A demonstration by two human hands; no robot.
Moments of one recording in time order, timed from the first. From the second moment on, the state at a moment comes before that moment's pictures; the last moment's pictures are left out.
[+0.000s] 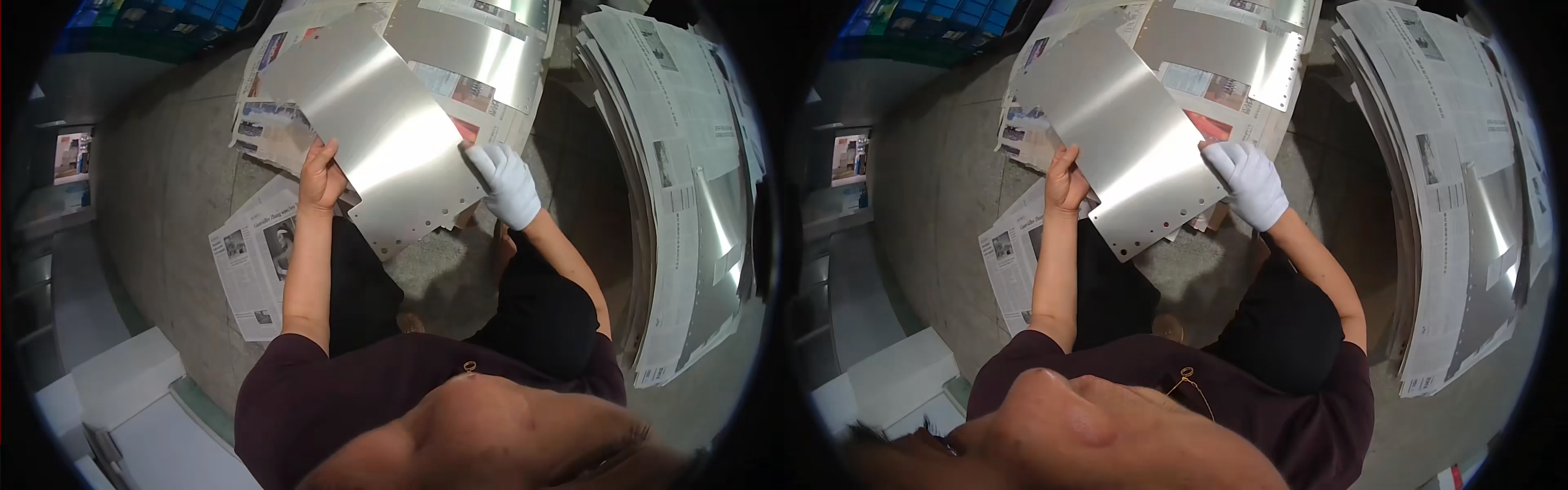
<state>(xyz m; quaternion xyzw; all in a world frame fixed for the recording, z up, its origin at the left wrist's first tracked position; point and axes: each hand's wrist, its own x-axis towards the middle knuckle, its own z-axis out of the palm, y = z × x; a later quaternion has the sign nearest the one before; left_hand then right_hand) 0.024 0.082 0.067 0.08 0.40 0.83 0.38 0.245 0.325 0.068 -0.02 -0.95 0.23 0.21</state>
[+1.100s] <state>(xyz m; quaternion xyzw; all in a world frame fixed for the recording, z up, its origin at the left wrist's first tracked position) 0.022 0.071 0.000 0.05 0.37 0.83 0.42 0.283 0.349 -0.019 -0.24 -0.47 0.85 0.06</state>
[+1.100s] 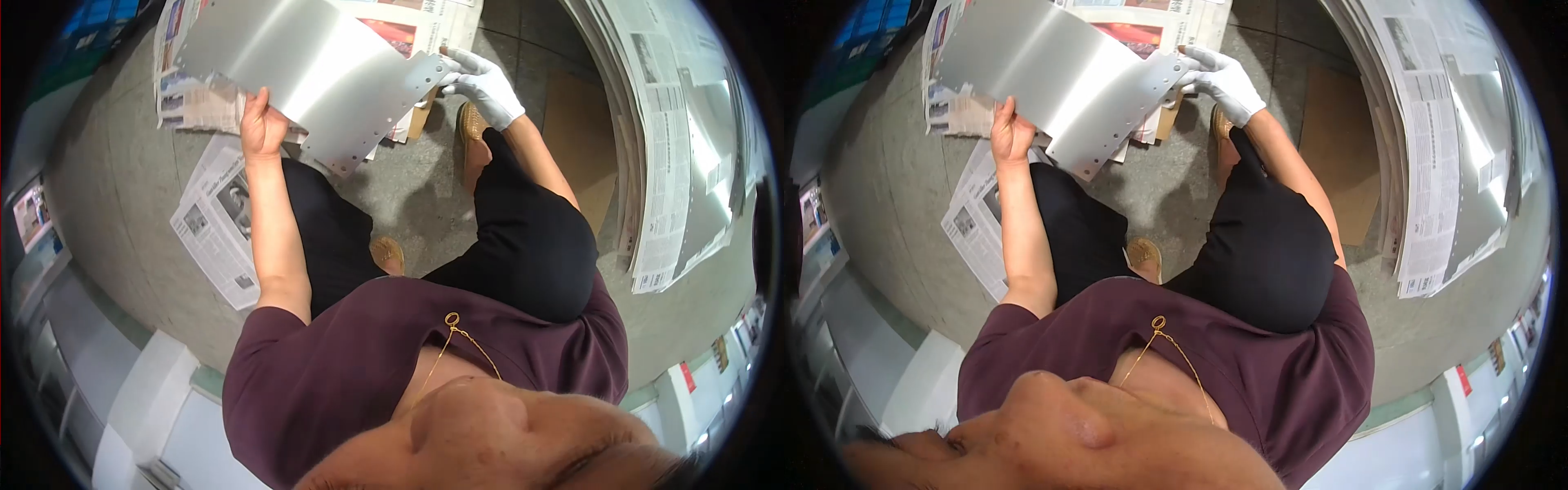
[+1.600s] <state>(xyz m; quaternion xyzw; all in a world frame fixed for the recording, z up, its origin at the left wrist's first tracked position) 0.005 0.044 -0.024 -0.08 0.47 0.77 0.42 0.285 0.350 -0.002 -0.18 -0.51 0.84 -0.05</state>
